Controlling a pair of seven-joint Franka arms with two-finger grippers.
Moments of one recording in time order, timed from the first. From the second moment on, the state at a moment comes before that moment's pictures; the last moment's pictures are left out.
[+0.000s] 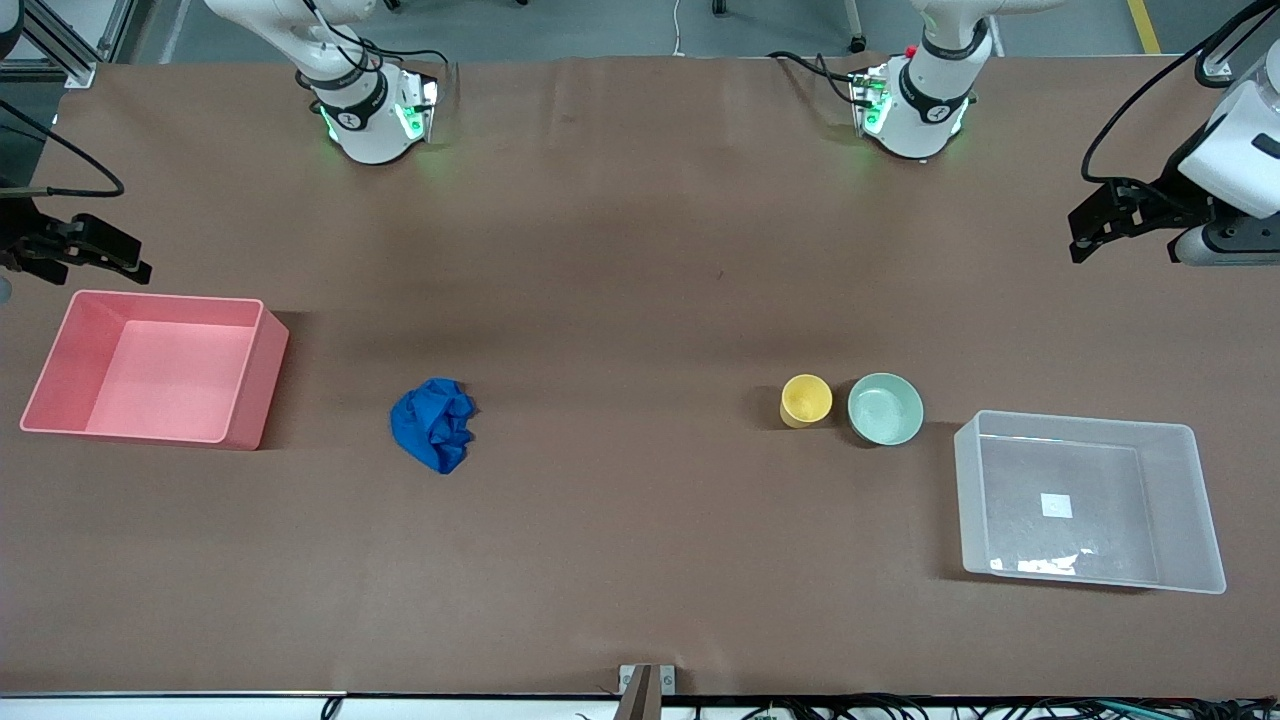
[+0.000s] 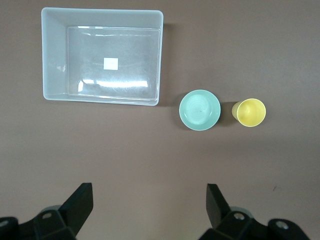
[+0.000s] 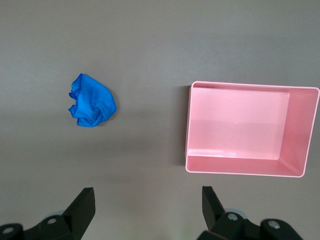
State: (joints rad) left arm 0.04 -0.03 -0.16 -1.56 0.05 1.57 -0.08; right arm -0.03 0.02 -0.02 -1.54 0.01 1.52 -0.05
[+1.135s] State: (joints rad) left arm 0.04 0.07 -0.17 -1.72 0.05 1.75 -0.22; right arm -0.03 0.02 -0.02 -1.54 0.01 1.52 -0.05
